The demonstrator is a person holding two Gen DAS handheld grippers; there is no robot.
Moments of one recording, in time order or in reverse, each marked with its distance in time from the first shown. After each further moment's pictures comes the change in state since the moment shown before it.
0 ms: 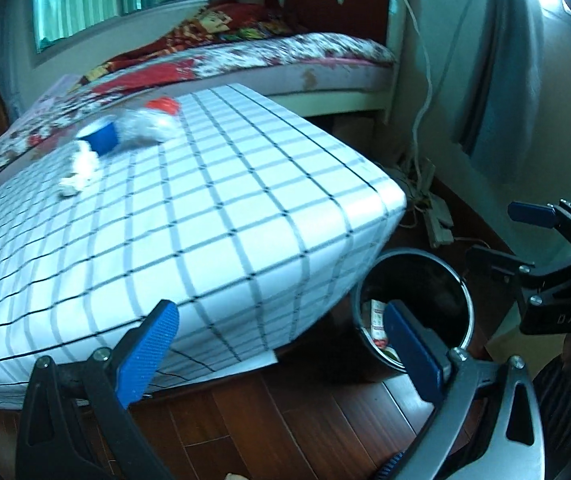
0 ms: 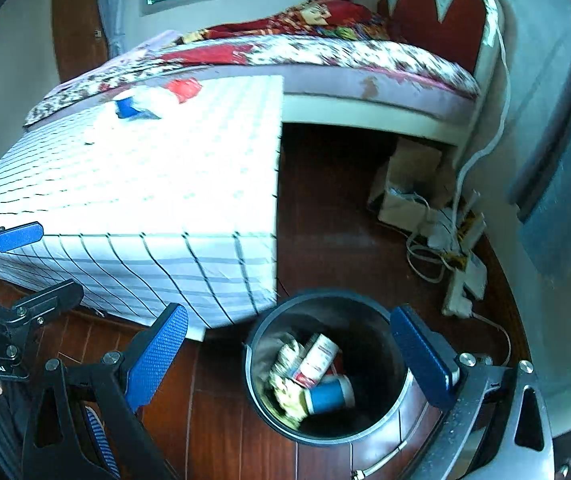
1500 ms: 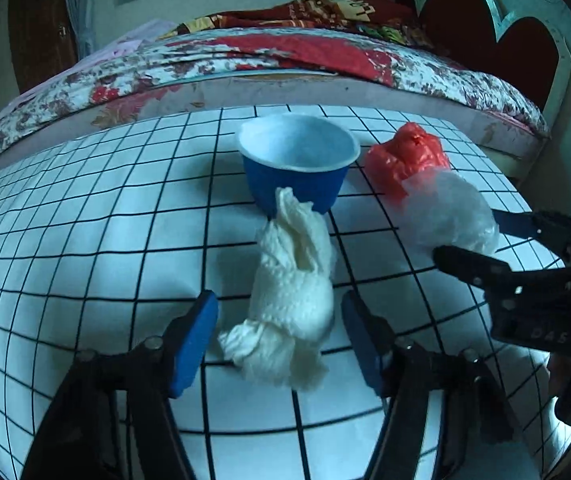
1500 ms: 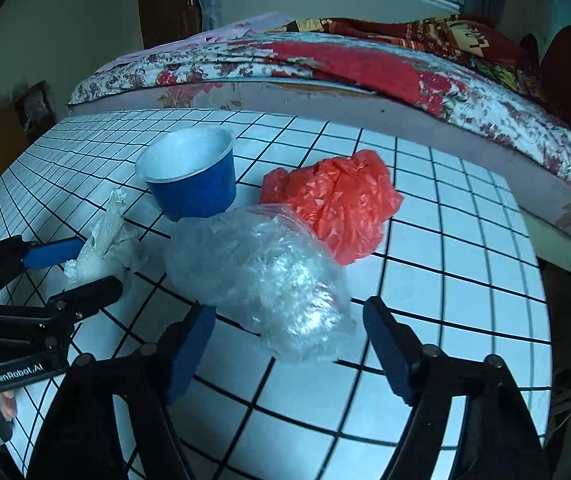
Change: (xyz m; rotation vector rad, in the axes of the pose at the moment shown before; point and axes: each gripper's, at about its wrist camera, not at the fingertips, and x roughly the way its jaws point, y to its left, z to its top) left arm 0.151 0.256 0.123 -0.241 0.053 0.164; right arm 0.255 0.187 0.257 -0.237 0.028 0.274
